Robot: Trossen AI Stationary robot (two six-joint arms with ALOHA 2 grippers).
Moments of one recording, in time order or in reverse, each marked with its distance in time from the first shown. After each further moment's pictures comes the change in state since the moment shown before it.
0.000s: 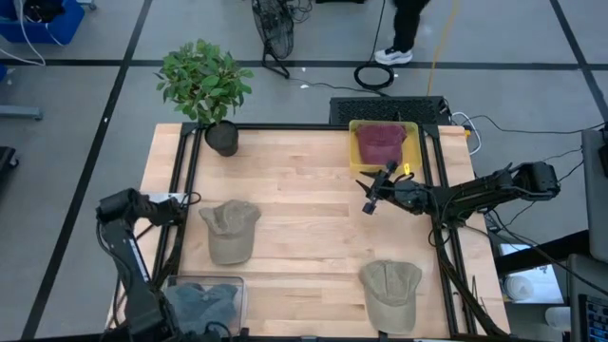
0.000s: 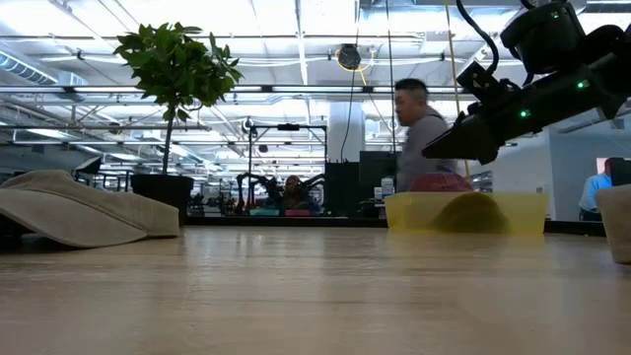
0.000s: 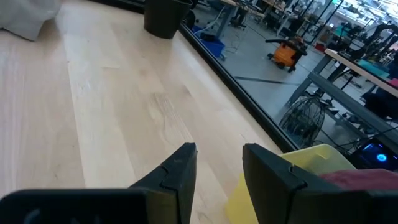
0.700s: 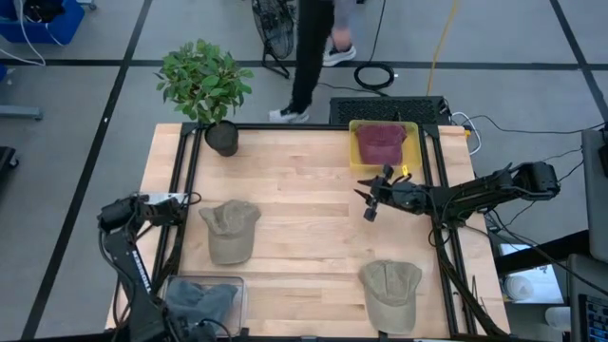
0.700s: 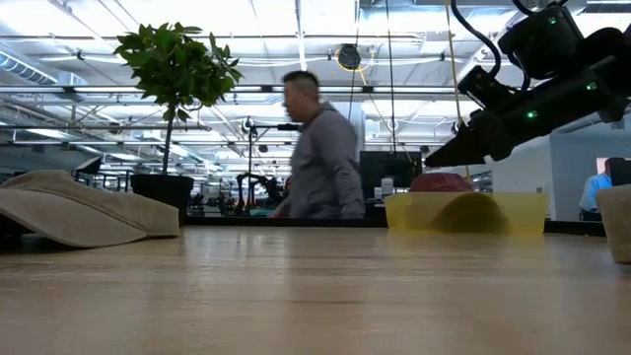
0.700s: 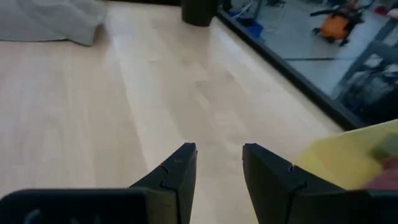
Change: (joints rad) left arm -0.016 0.055 0.000 -0.301 0.148 0.037; right arm 0.008 0.000 0.000 -0.083 -0.150 0.191
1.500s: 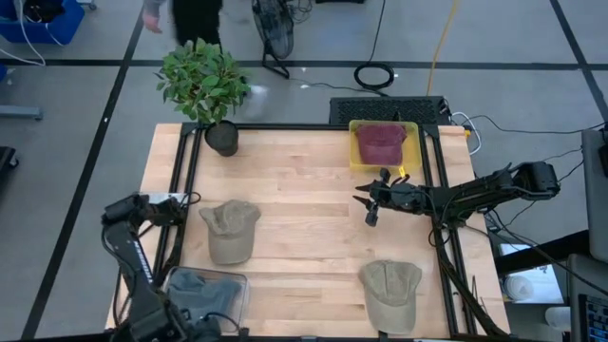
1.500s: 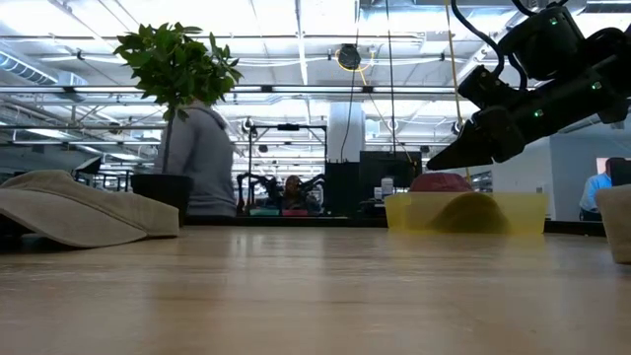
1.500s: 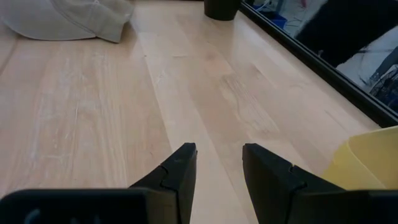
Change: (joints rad) left arm 0.059 0.000 0.216 -0.236 0.053 0.080; right arm 0.013 0.000 0.000 -0.023 -0.085 0.046
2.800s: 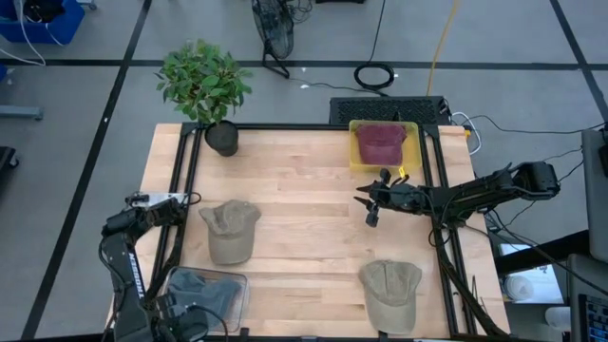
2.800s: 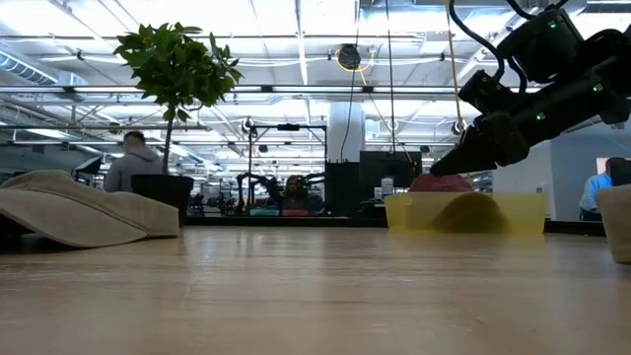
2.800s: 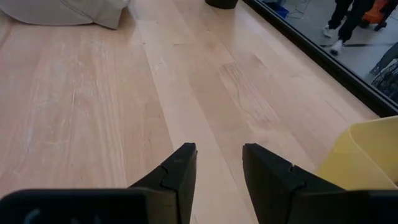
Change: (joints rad) left arm -0.057 0.099 0.192 -0.497 -0.066 -0.007; right arm 0.000 0.000 0.000 -0.040 0.002 0.000
